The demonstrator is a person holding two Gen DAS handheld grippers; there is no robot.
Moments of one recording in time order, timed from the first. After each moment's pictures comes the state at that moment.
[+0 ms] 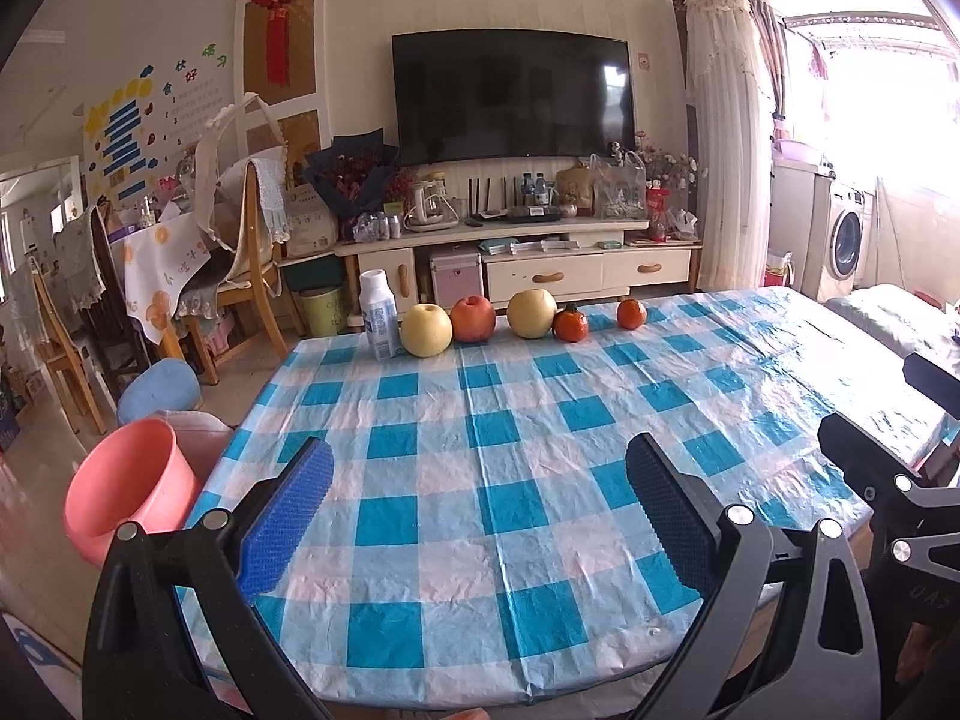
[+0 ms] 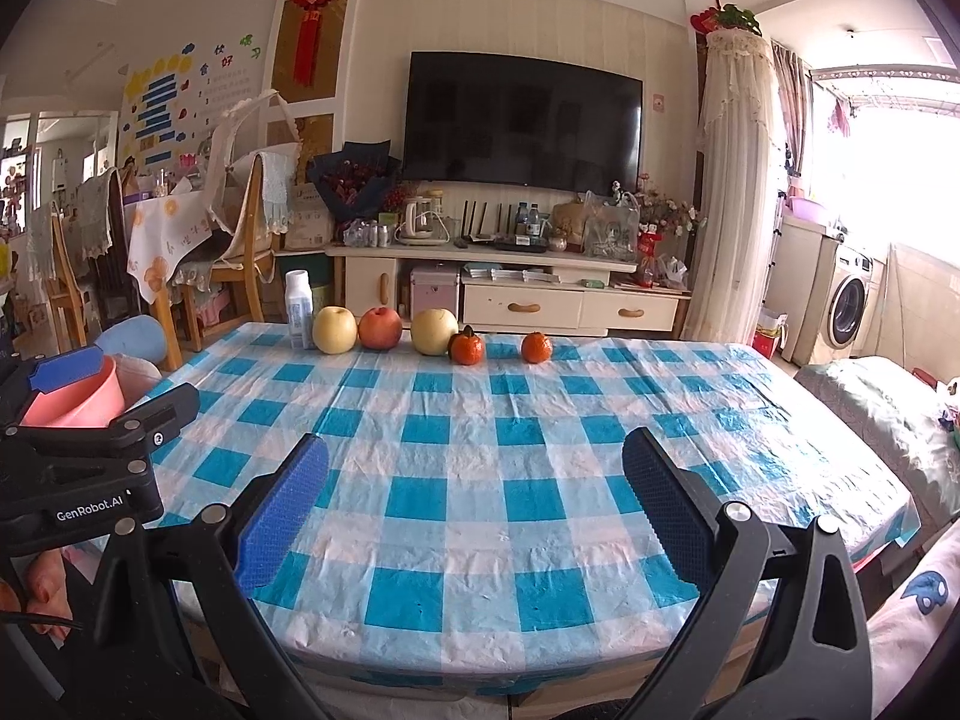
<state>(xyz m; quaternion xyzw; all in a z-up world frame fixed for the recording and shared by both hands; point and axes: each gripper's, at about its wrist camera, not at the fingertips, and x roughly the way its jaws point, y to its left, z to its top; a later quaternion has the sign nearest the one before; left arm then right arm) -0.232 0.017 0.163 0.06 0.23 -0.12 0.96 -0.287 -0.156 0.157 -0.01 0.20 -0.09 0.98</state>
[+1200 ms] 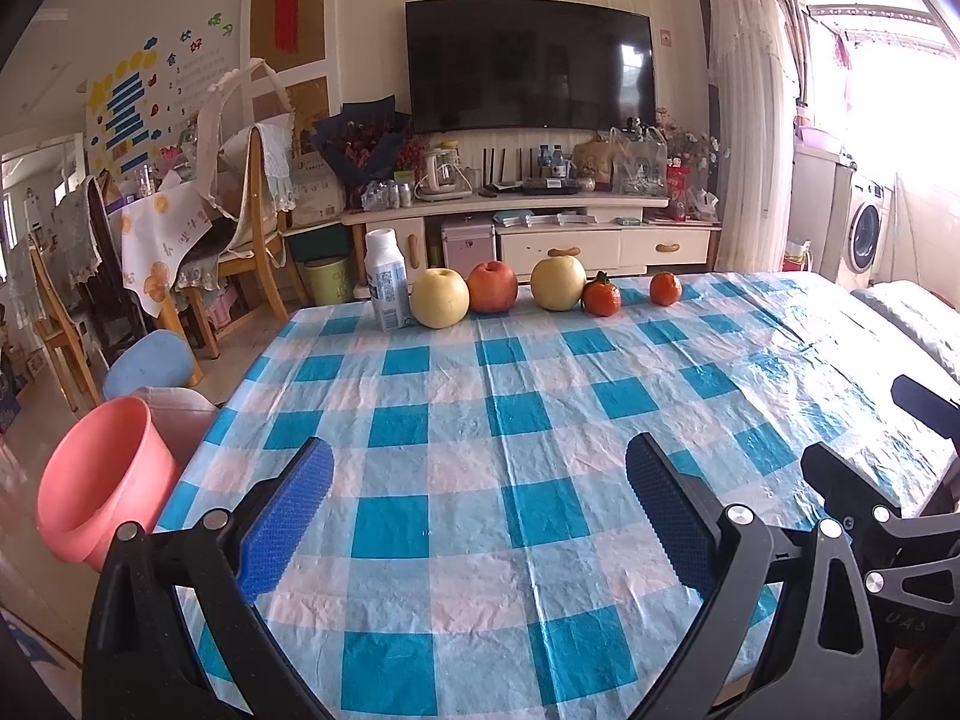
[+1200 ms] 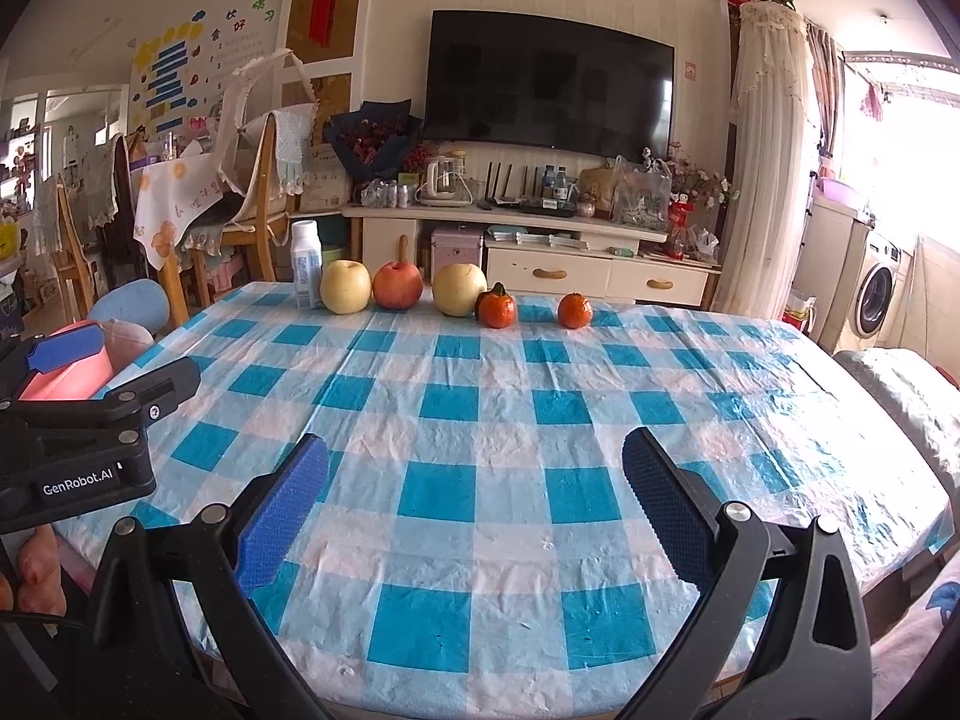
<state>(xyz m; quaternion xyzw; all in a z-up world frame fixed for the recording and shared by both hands) -0.169 0.020 0.127 0.06 0.26 -0.11 0.96 -0.219 -0.154 0.108 -0.01 0.25 -0.06 0.97</state>
